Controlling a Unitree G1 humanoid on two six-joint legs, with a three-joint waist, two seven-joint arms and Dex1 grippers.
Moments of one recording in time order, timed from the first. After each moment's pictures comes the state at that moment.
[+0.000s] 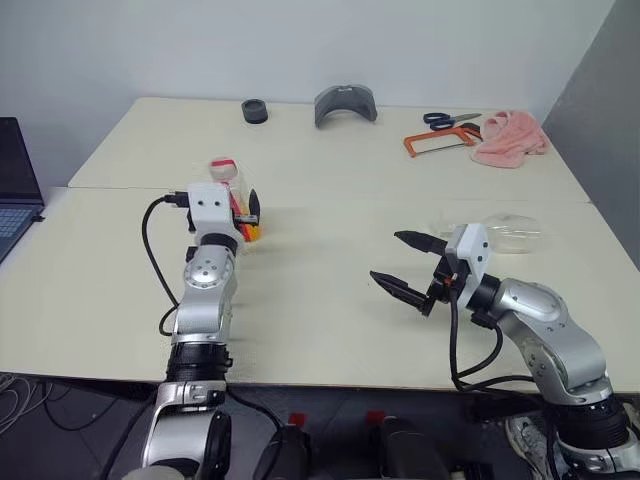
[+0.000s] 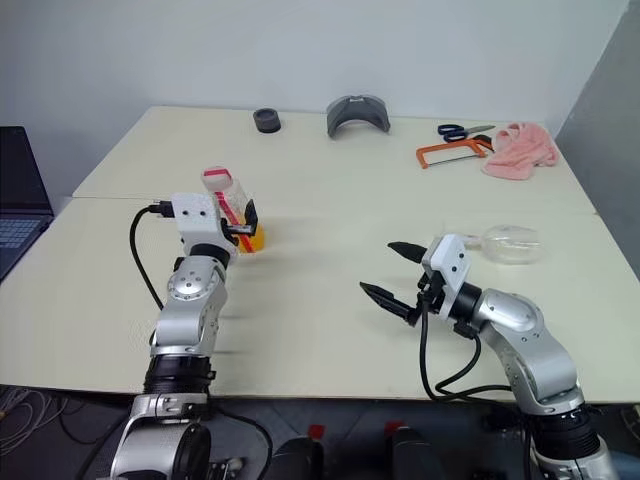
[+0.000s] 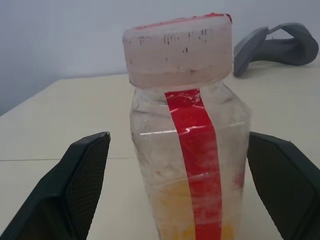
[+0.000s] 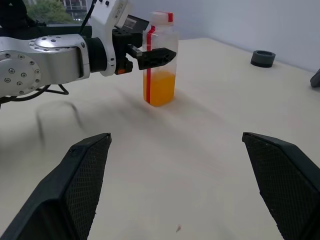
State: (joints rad) left arm -0.56 0.24 0.16 0.24 -0.01 0.16 0.04; right arm -0.26 -0.50 0.06 -0.39 0.43 0.39 0.74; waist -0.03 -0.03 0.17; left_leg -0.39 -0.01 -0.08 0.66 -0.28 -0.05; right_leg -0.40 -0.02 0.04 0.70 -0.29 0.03
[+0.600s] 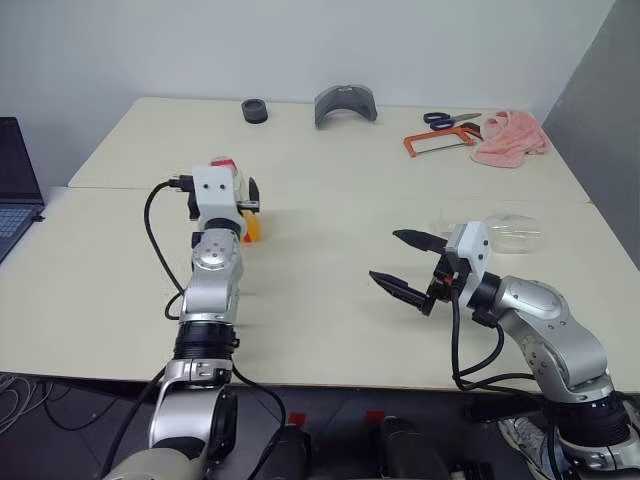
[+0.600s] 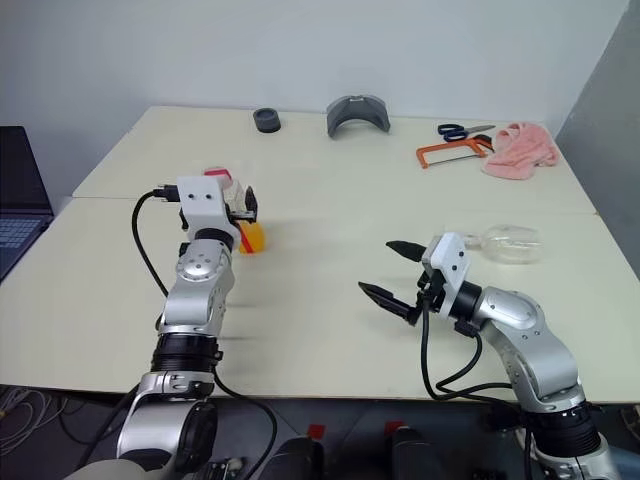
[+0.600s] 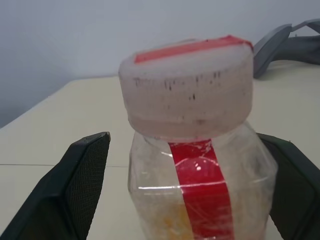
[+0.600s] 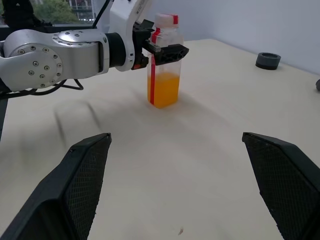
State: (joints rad) left arm -0.64 0.23 0.15 0.32 0.02 0.19 0.10; right arm -0.27 -0.50 0.06 -0.39 0.44 0.39 0.76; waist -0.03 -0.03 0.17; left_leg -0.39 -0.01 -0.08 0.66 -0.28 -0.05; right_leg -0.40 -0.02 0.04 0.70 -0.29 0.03
